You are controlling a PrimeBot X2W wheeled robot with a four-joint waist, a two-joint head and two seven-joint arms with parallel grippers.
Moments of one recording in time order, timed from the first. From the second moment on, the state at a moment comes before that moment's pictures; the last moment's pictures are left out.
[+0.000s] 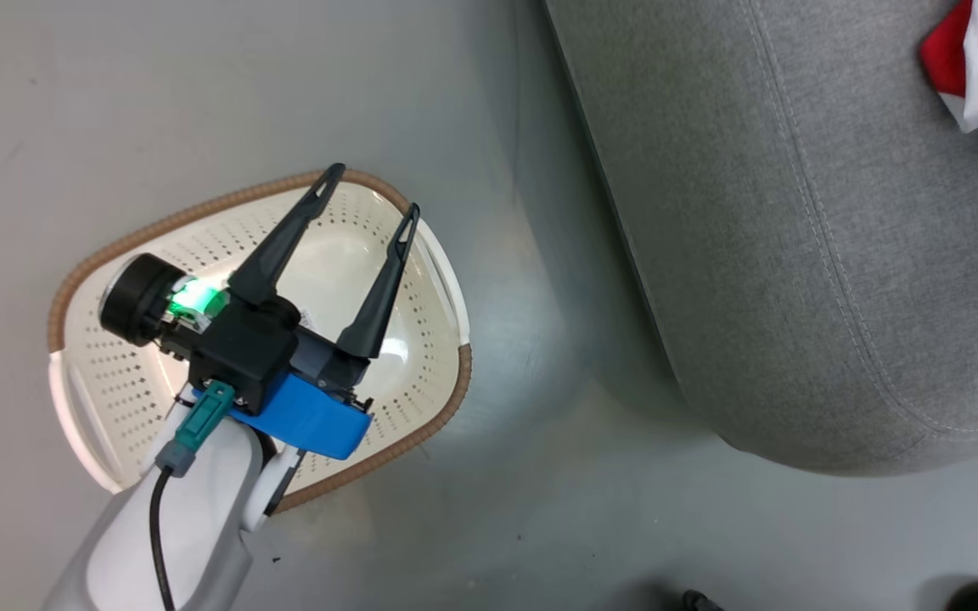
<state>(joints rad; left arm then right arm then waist) -0.49 0.33 -0.51 0.12 -0.23 -0.09 -0.25 -1.03 -0.41 -0.20 0.91 0.16 0.13 -0.26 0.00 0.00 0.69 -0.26</state>
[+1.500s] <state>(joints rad) -0.05 0.08 -0.23 0.31 -0.26 -0.12 -0.26 -0.12 -0.18 -0.14 0.22 0.16 0.13 -0.07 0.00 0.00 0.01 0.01</state>
